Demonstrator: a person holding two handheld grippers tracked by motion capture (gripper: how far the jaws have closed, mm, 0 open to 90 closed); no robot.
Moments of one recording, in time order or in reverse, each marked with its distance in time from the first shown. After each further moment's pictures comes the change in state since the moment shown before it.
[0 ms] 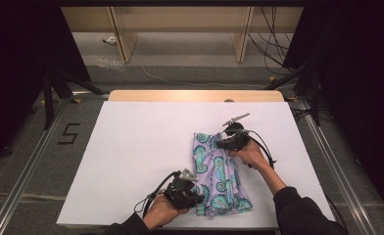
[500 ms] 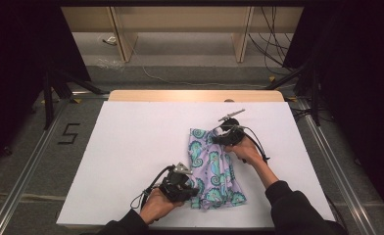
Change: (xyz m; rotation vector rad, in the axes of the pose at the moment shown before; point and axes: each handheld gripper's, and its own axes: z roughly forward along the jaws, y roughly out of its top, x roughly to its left) left arm 0.020 0.004 -0.008 -0.011 0.046 -0.021; right arm -0.003 0.018 0.015 -0.021 0.002 0.014
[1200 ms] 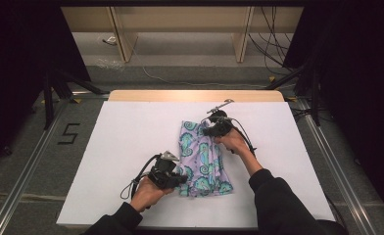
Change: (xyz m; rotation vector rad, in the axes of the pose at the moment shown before) left arm 0.040 0.008 -0.016 -0.028 0.050 -0.056; right arm 0.004 0.039 0.029 0.013 -0.028 -0.014
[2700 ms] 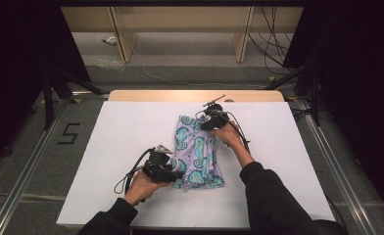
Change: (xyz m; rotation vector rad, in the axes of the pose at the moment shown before) left arm 0.017 0.006 -0.010 -0.022 0.041 -0.029; right arm -0.003 0.025 0.009 0.026 -0.140 0.041
